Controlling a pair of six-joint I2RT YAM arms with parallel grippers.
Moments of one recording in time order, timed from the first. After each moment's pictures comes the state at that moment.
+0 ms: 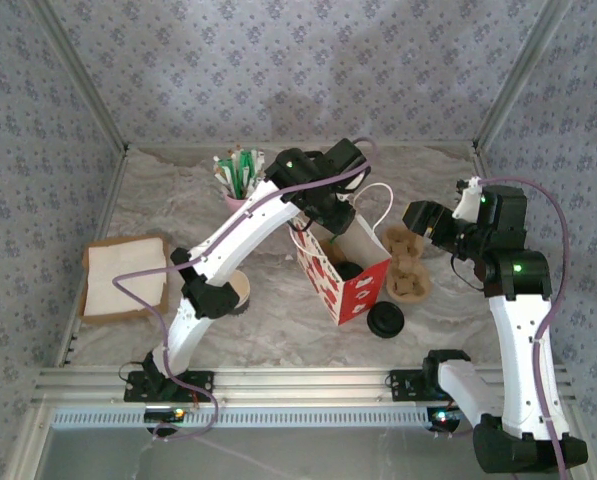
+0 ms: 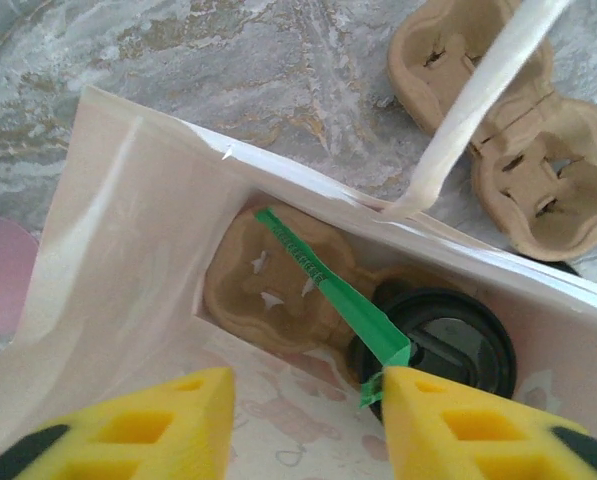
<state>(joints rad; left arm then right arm) -0.98 2.21 2.71 -1.60 -0.12 -0.27 0.00 0.89 1.21 -0.93 -0.43 0.49</state>
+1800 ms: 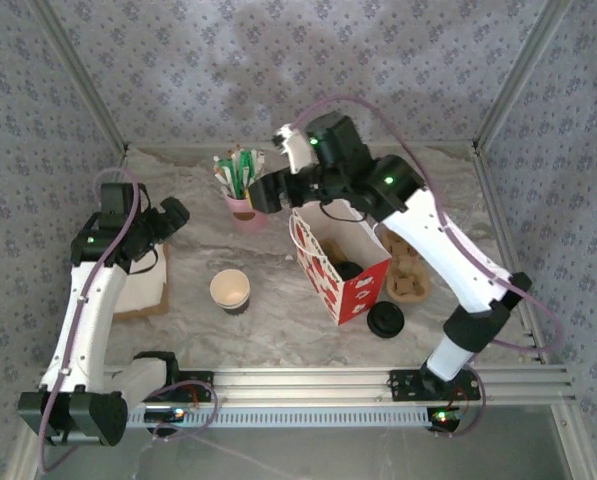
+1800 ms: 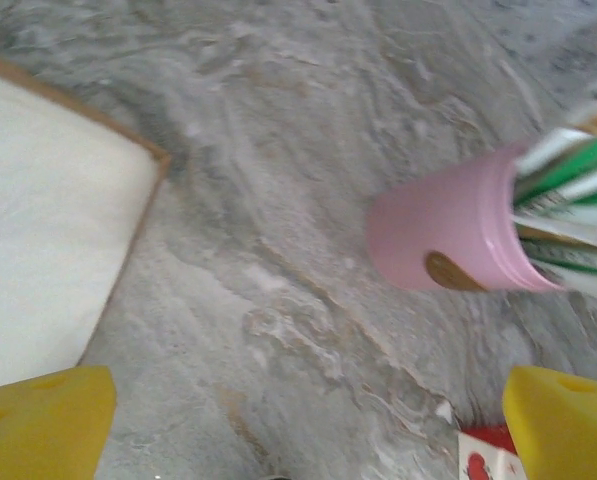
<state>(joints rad) -0.02 1.04 1.13 -0.93 -0.01 -0.70 0.83 1.68 2.06 -0.93 -0.32 0.34</state>
